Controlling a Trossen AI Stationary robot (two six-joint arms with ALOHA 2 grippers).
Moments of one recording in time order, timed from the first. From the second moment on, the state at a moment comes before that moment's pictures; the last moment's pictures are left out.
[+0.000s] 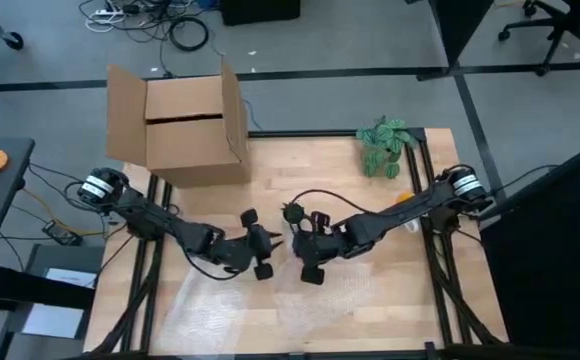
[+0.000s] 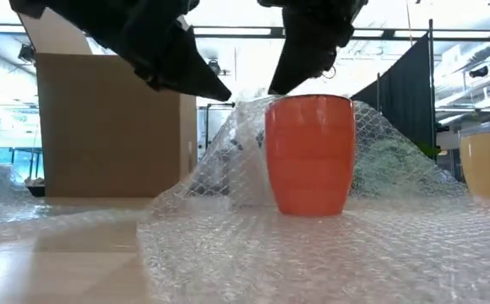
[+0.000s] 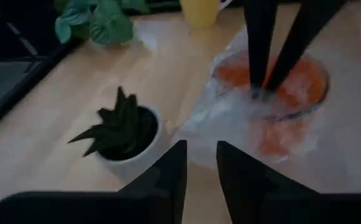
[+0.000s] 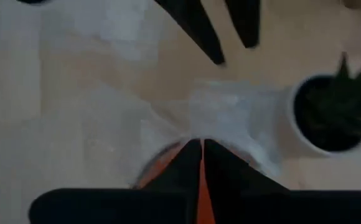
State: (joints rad) left arm -0.40 1.55 0.80 0.21 -0.66 -0.22; right arm 0.34 1.80 1.39 -0.55 0.33 0.39
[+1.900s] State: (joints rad) left arm -0.39 1.70 0.81 0.32 -0.66 -0.11; right arm 0.34 1.71 1.31 -0.57 0.32 0.49
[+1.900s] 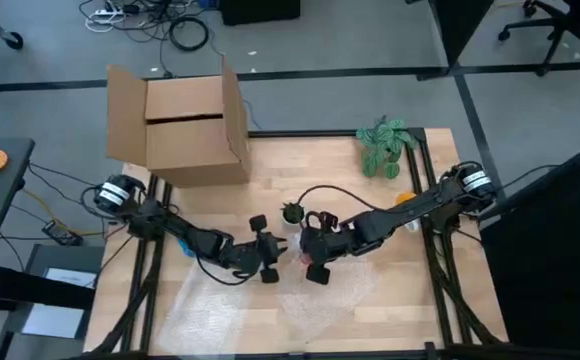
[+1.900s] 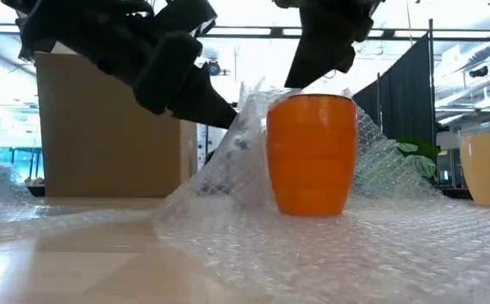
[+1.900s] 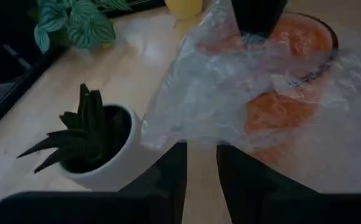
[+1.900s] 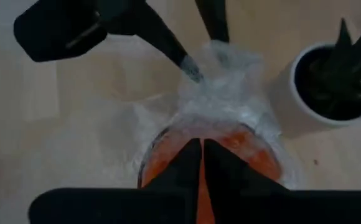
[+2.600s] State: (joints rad) left arm -0.39 1.69 0.81 0.45 -0.64 -0.03; right arm 0.33 1.83 1.31 -0.58 0.28 0.50
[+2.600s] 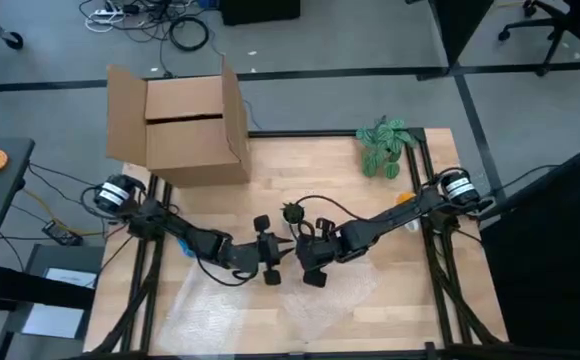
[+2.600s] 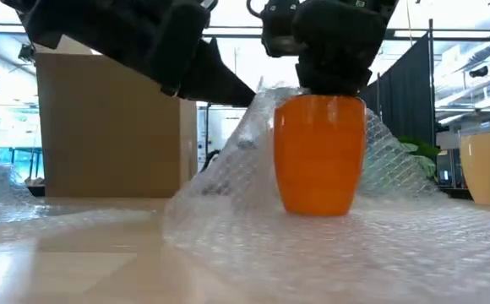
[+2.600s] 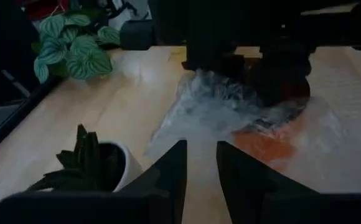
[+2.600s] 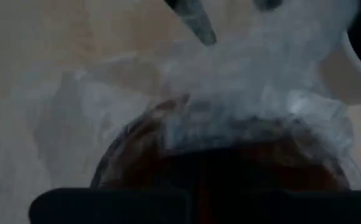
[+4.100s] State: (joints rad) left arm -0.43 1.64 0.89 0.41 -0.52 0.05; right arm 0.33 1.73 1.29 -0.60 0.35 0.55
